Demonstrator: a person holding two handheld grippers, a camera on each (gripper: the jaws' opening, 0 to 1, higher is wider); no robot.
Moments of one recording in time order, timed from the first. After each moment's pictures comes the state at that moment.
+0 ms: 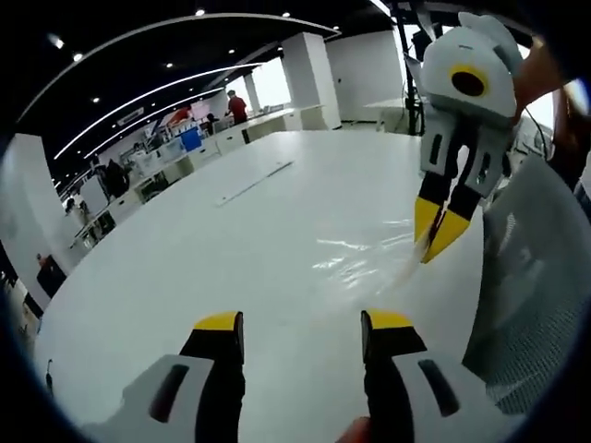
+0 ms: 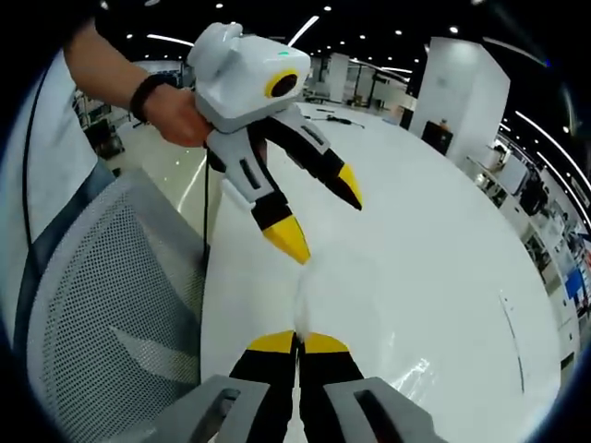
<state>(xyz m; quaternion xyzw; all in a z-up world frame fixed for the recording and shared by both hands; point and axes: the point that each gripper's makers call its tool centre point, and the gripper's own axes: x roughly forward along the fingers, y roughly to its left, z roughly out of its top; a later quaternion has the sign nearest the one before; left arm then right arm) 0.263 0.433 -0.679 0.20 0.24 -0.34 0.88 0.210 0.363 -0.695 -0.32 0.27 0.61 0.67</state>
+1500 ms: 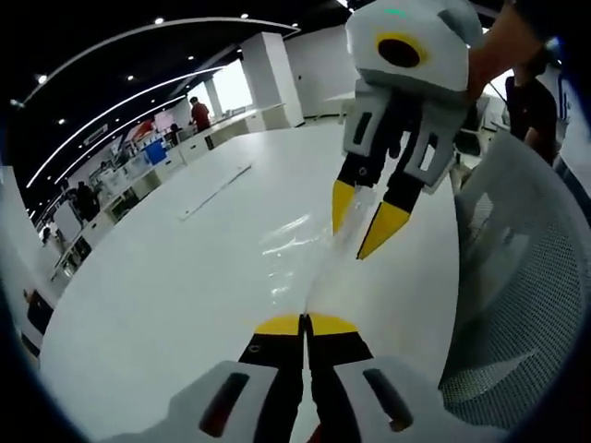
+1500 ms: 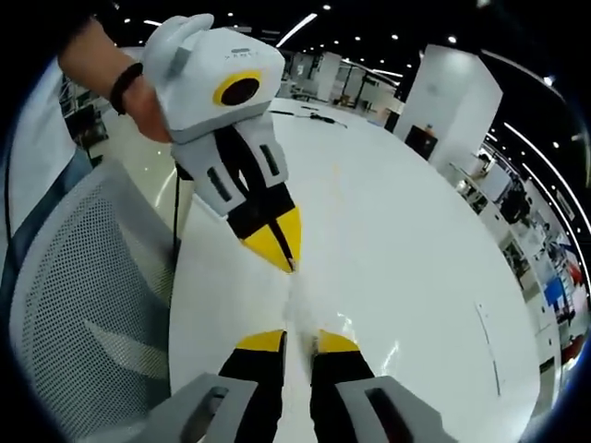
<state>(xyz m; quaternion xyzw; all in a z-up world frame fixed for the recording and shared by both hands) 0.251 0.402 -0.690 0.24 0.24 -0.41 0.84 0.234 0.366 -0.685 -0.36 0.24 0.57 0.70</state>
